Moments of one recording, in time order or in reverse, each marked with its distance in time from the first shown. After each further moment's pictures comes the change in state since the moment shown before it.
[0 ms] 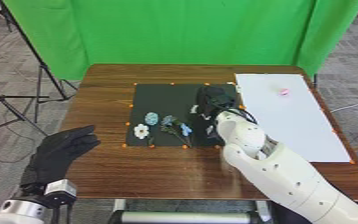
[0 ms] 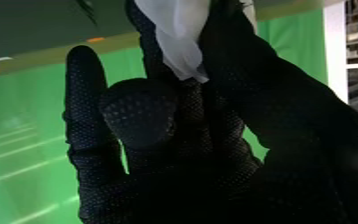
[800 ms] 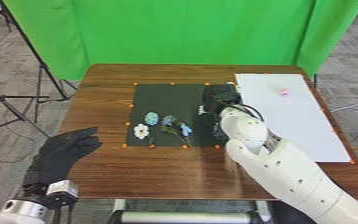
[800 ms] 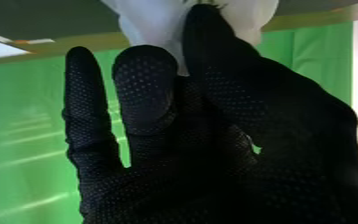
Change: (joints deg) left arm 0.1 0.8 0.4 0.0 -0.7 0.1 -0.7; right arm 0.1 -0.1 2.2 -0.1 -2.3 -6.6 3.5
